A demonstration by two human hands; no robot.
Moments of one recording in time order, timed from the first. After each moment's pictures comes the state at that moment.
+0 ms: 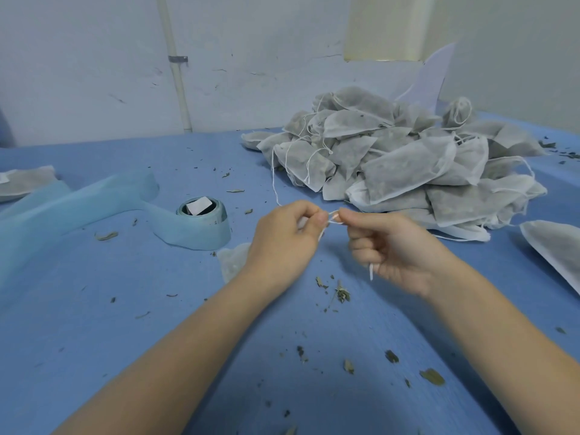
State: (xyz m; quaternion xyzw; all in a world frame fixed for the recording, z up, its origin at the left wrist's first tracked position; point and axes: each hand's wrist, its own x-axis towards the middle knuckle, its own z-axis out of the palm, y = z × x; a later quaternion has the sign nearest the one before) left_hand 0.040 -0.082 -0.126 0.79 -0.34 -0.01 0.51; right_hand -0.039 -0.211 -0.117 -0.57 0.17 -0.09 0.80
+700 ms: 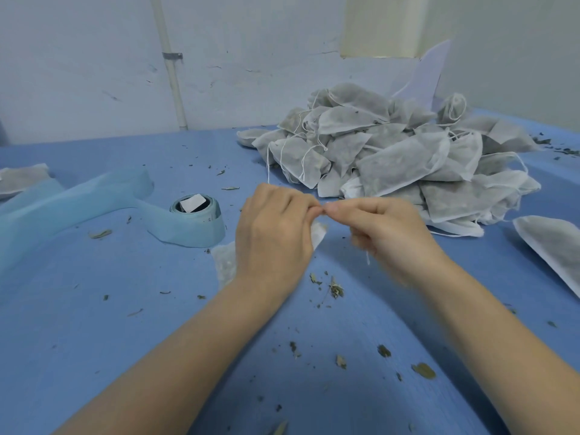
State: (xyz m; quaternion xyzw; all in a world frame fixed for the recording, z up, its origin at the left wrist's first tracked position) left_hand 0.035 -0.084 -0.138 0.74 -0.41 0.40 0.37; right_hand -0.043 -0.205 -0.118 -0.73 0.14 -0.23 0.62
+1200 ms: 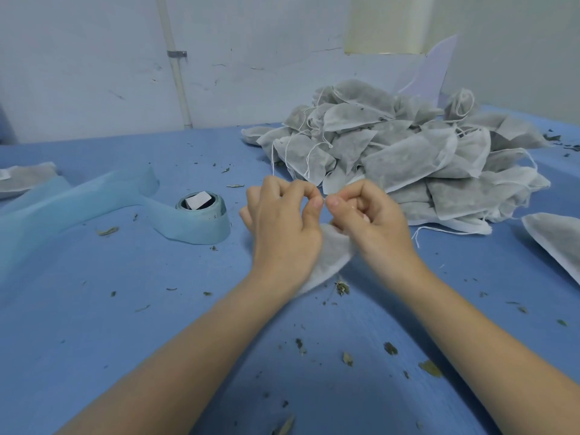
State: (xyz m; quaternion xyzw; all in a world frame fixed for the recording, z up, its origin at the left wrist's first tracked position) left_hand 0.027 -0.089 -0.127 0.81 -0.30 0.19 0.47; right_hand -0.030 -0.194 -0.135 -0.74 0.07 -0.34 0.57
